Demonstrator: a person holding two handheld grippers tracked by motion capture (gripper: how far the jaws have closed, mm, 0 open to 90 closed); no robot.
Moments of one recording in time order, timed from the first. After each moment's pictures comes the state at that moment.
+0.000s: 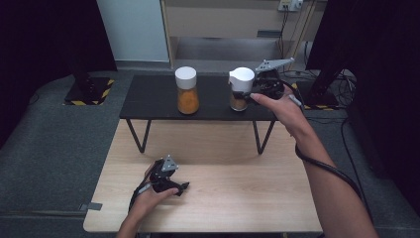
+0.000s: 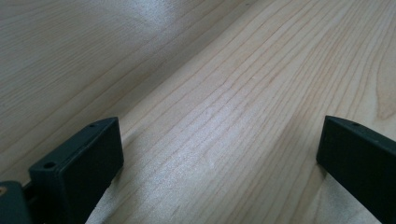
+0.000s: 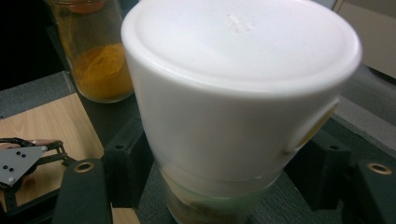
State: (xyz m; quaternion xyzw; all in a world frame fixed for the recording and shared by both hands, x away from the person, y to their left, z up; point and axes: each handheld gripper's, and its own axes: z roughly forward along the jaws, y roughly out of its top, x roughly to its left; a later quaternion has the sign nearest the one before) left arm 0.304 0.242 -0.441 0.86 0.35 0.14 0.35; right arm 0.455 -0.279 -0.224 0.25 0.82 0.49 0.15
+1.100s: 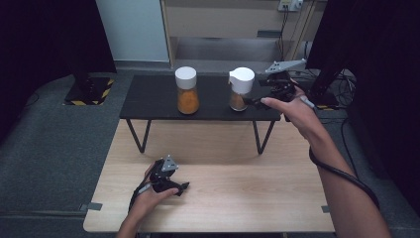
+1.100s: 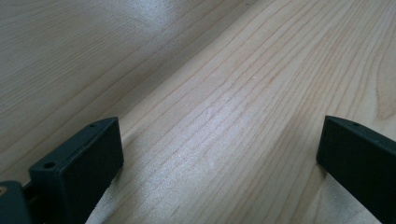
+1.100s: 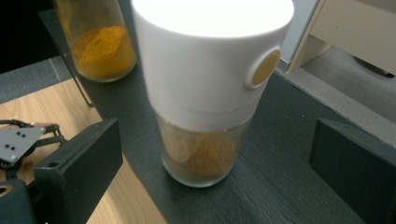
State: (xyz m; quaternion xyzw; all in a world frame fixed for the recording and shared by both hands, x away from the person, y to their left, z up) left arm 0.304 0.242 -0.441 0.86 0.35 0.14 0.35; right arm 0.433 -0.296 -0.209 0.27 0.83 0.46 0.16
